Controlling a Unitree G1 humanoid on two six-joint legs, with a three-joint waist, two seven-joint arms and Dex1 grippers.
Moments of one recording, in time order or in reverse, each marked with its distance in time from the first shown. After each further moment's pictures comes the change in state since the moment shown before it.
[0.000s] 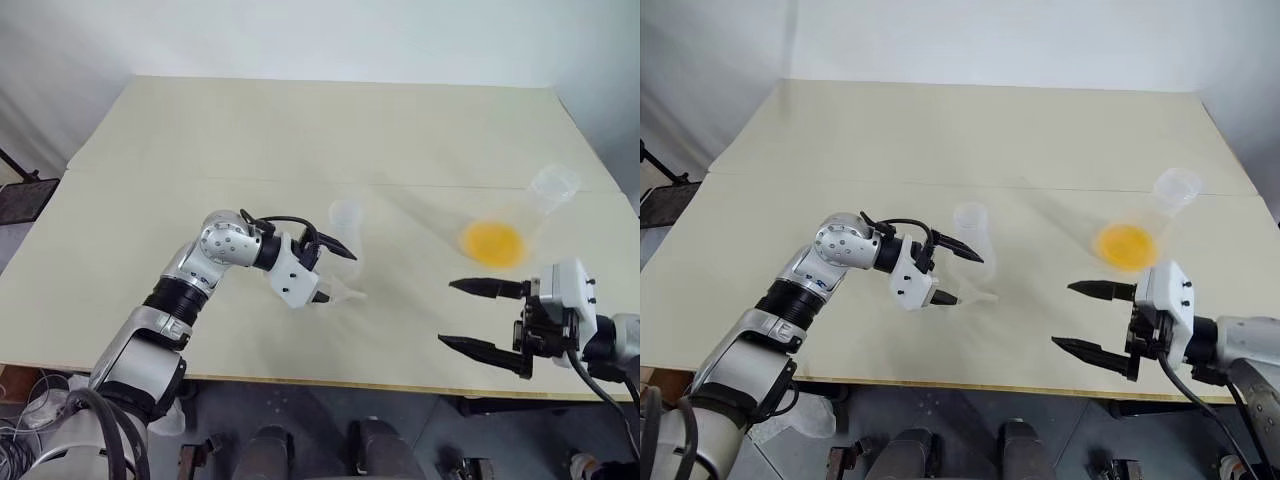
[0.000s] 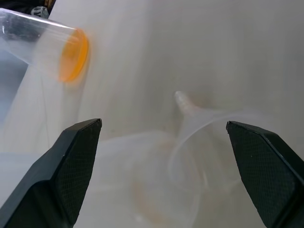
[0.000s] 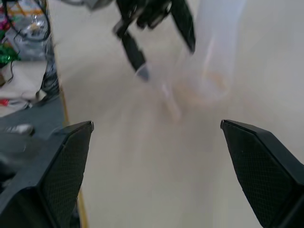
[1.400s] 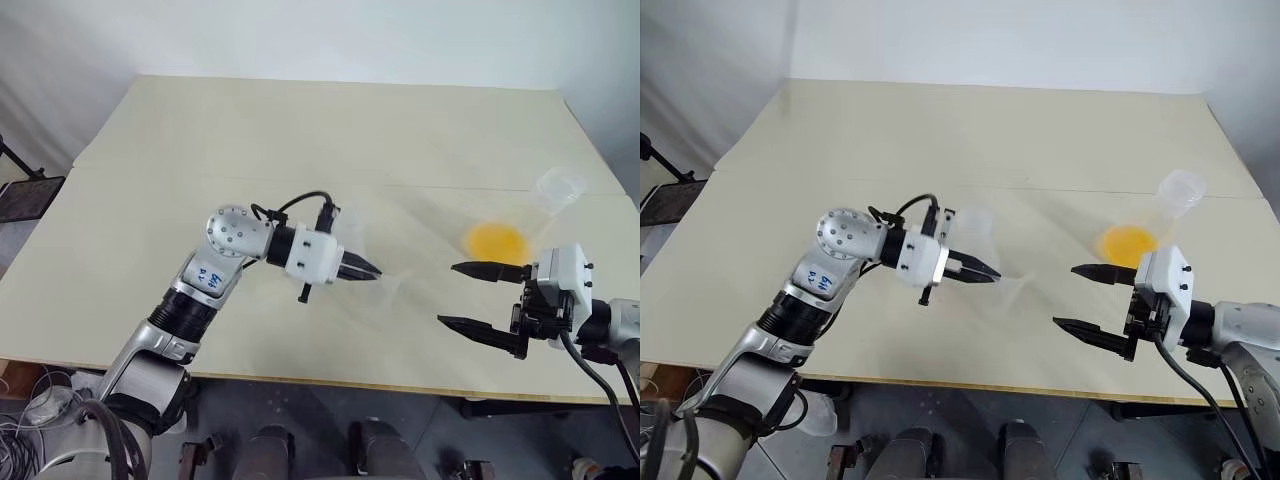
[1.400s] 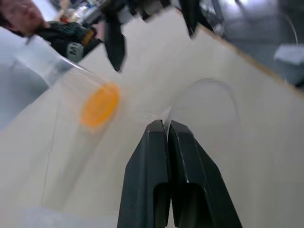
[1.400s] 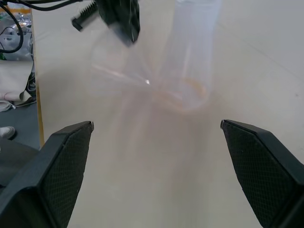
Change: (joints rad) left arm 0.078 -0.035 0.070 -0.484 -0.413 0.730 -0.073; right arm -0.113 0.011 0.030 0.074 -0.022 -0.020 -0.021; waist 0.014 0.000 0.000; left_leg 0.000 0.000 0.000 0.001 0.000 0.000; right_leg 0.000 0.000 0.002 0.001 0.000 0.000
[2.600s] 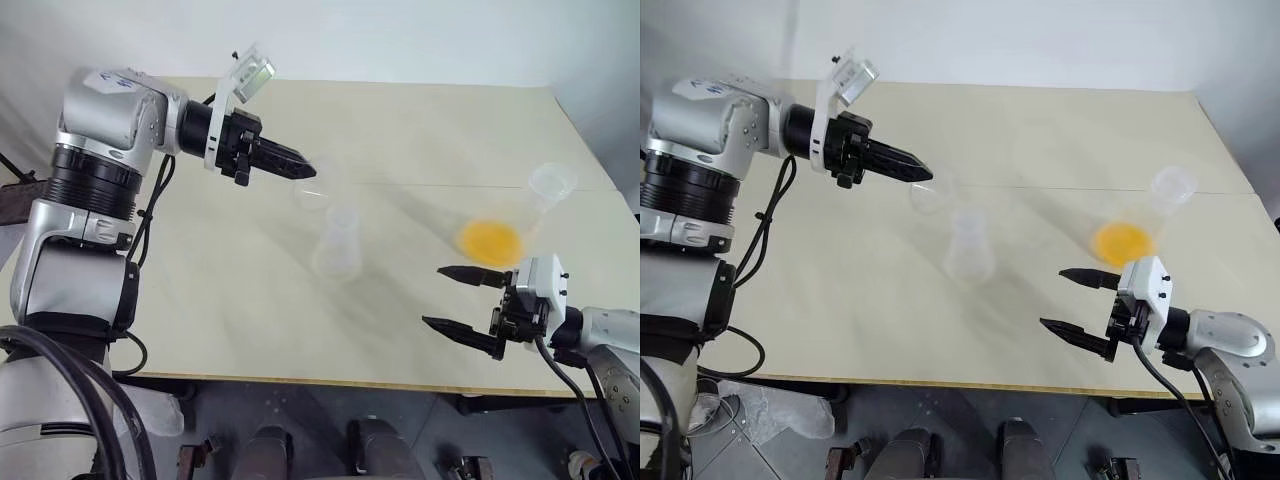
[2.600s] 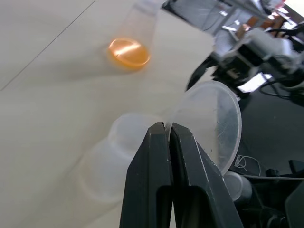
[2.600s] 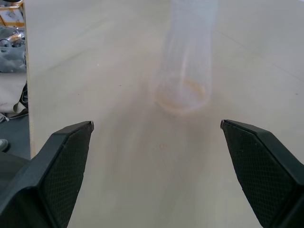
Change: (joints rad) left arm -0.587 0.232 -0.009 0.472 -0.115 1.138 -0.196; right arm -0.009 0.110 0.078 0.034 -0.065 -0.069 -0.022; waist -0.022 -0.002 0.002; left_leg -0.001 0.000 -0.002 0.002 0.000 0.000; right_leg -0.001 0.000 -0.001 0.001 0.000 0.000
